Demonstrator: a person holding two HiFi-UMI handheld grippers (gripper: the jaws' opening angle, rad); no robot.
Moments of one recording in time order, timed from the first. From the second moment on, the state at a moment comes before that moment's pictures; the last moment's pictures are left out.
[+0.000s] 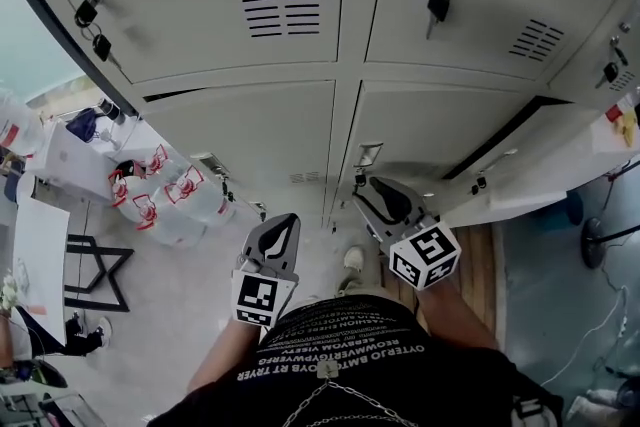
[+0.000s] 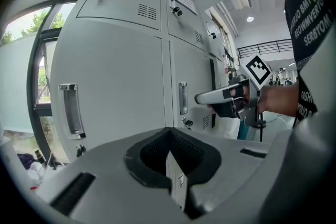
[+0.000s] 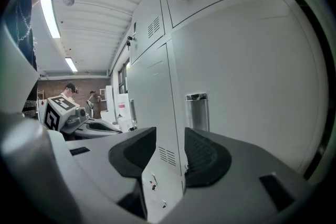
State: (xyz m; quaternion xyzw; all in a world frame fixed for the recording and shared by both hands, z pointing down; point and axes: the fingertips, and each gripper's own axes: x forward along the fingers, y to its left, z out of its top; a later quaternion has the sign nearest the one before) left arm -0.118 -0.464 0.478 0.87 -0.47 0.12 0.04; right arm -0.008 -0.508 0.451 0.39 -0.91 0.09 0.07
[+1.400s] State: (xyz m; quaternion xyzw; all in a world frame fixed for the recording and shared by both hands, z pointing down) left arm -0.131 -0.450 0.502 0.86 -0.48 0.15 0.07; right arm -0.026 -0.571 0.455 0.42 -0.90 0.13 0.07
